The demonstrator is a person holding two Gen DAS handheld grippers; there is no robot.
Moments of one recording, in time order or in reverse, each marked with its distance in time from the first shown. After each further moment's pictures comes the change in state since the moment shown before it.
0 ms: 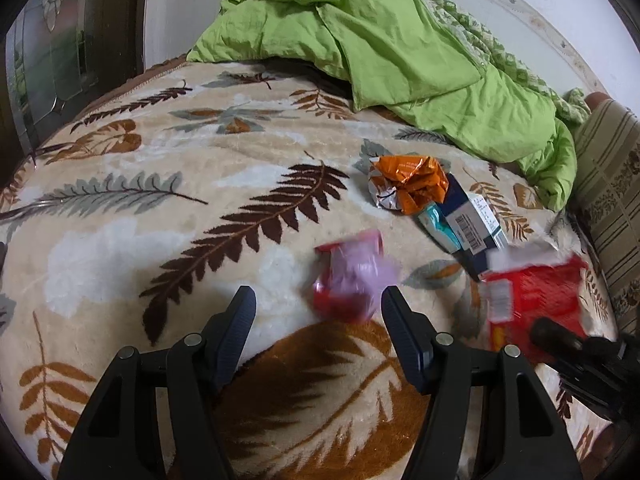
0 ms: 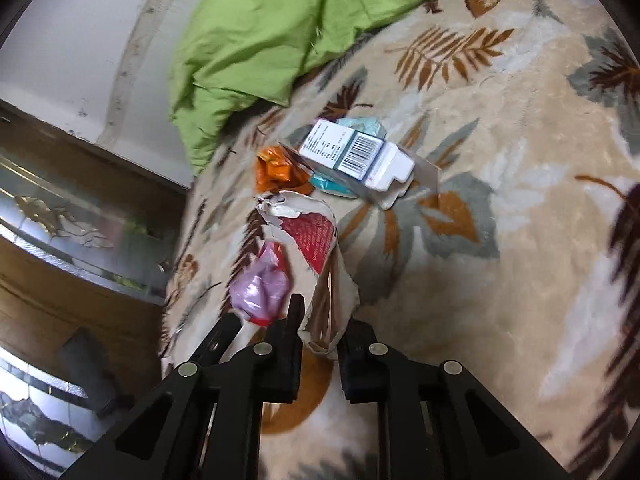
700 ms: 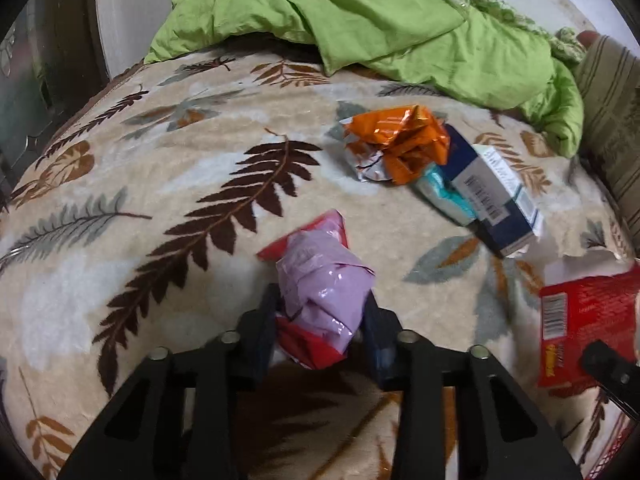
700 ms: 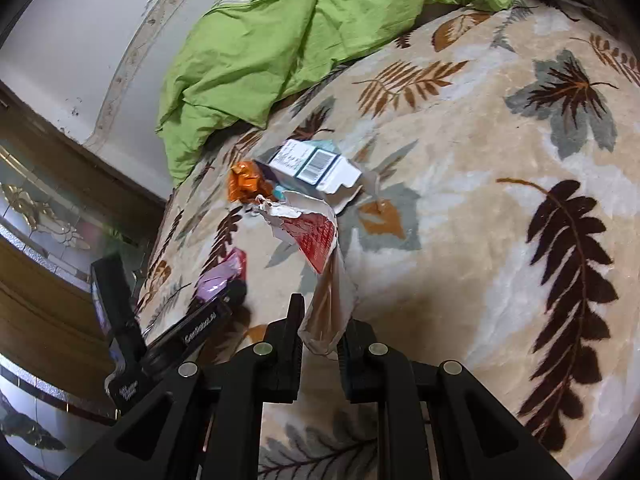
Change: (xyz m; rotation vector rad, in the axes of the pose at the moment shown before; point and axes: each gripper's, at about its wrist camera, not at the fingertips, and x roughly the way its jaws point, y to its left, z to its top) left arm 0.052 -0.027 0.008 0.162 0.099 0.035; right arm -0.016 -0.011 -0.014 -0.048 -0.090 -0.118
